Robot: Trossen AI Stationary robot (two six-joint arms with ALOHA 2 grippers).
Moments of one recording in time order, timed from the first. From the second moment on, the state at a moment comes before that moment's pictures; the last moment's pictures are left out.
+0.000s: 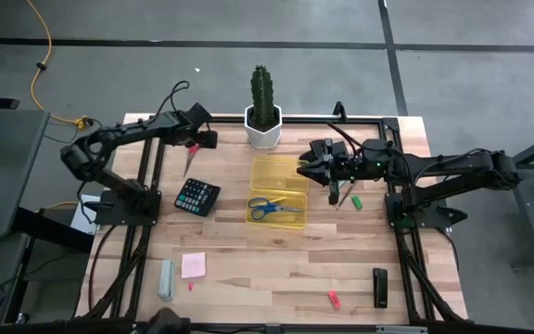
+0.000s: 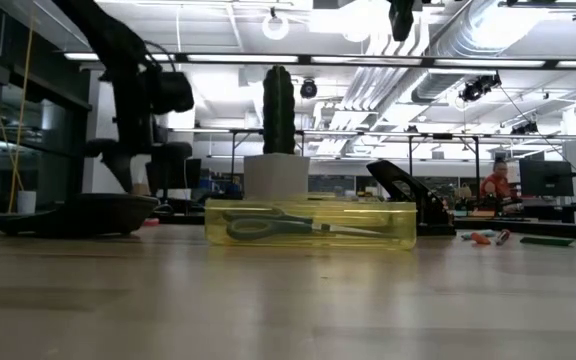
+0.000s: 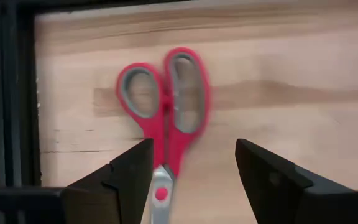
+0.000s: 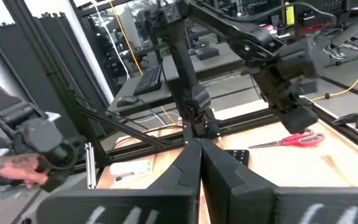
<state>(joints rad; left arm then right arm) 0.93 1.47 0.85 -0.67 -0.28 -0.65 -0.05 1.07 0.80 0.22 -0.06 0.26</state>
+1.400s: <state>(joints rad) 0.82 1.78 0.94 -0.57 -0.28 -0.91 -0.04 1.07 0.80 0.14 -0.06 0.26</state>
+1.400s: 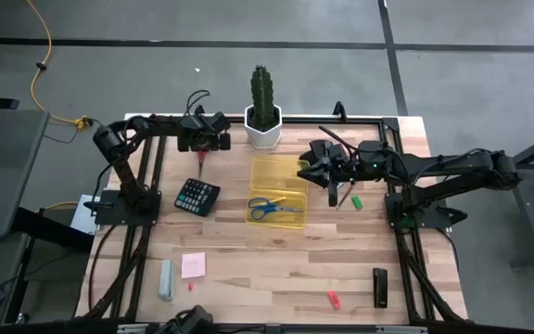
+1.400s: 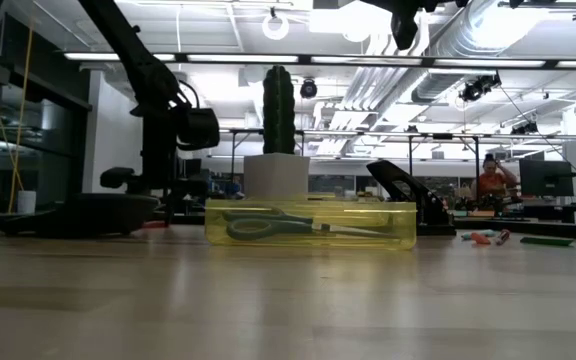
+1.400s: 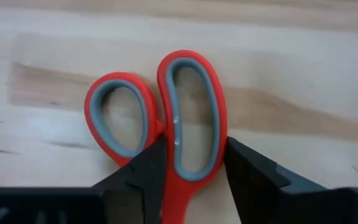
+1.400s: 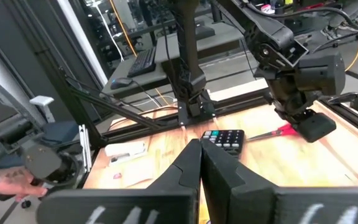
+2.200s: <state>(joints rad) 0.59 1.65 0.93 -0.55 -0.18 -0.79 -0.05 1.07 0.80 0.14 -0.04 0.26</state>
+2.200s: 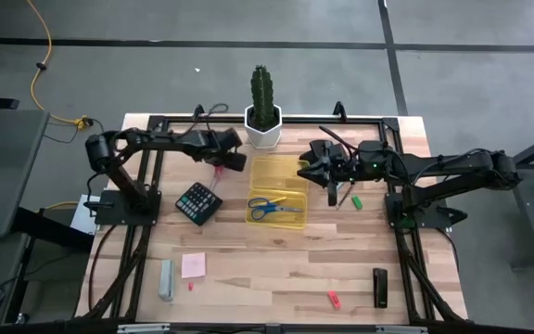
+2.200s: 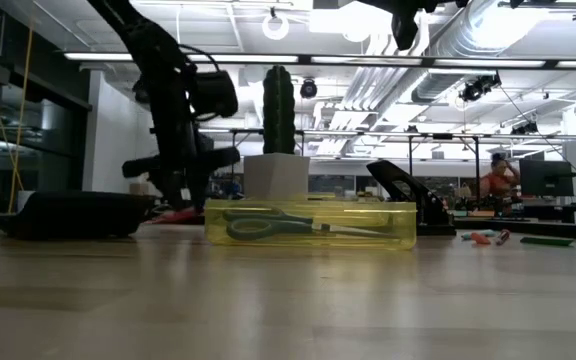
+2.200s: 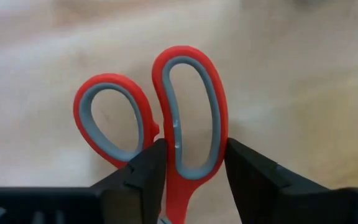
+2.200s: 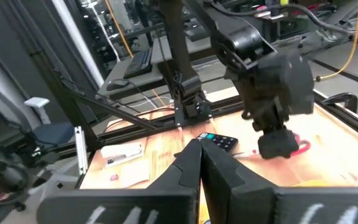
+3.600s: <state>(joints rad) 0.45 1.22 0.93 -0.38 -0.01 -0.54 -0.05 1.07 0.80 0.26 0.02 0.20</state>
